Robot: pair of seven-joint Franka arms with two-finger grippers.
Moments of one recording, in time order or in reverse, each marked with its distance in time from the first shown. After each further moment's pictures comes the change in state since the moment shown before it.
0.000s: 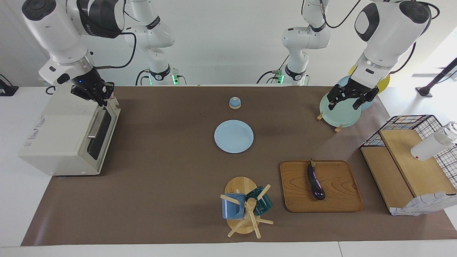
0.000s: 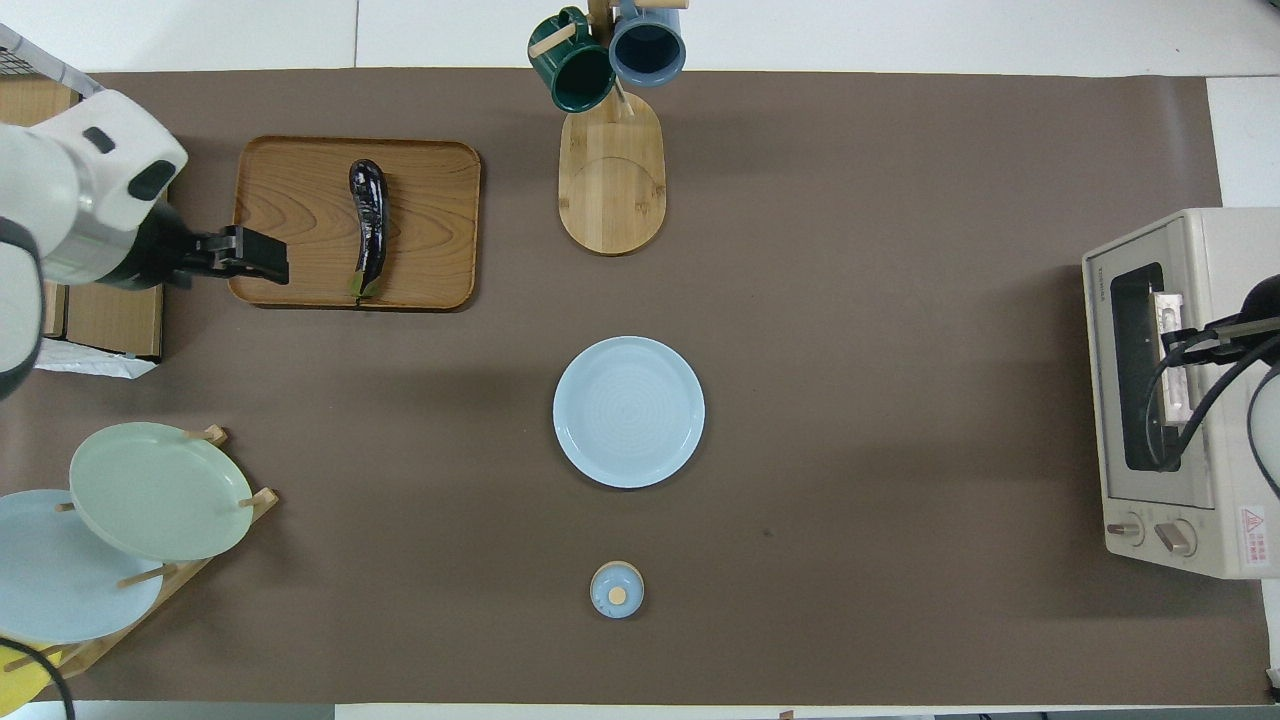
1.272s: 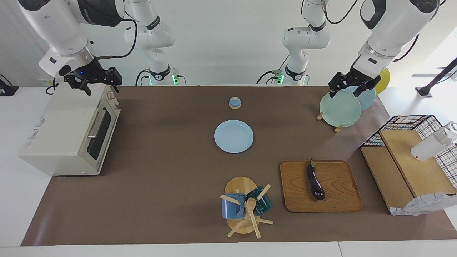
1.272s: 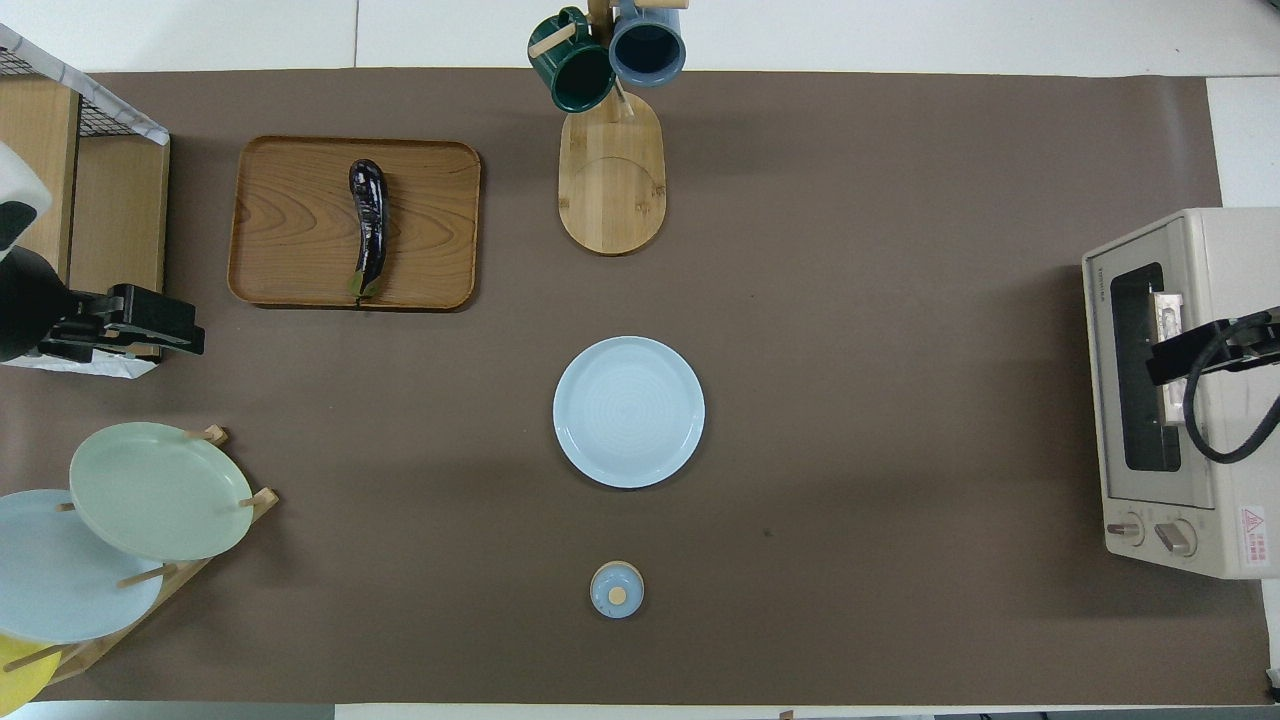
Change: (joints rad) left arm 0.033 -0.185 0.012 0.054 0.000 -0.348 0.001; right arm 0.029 0.054 0.015 0.261 0.064 -0.305 -0.008
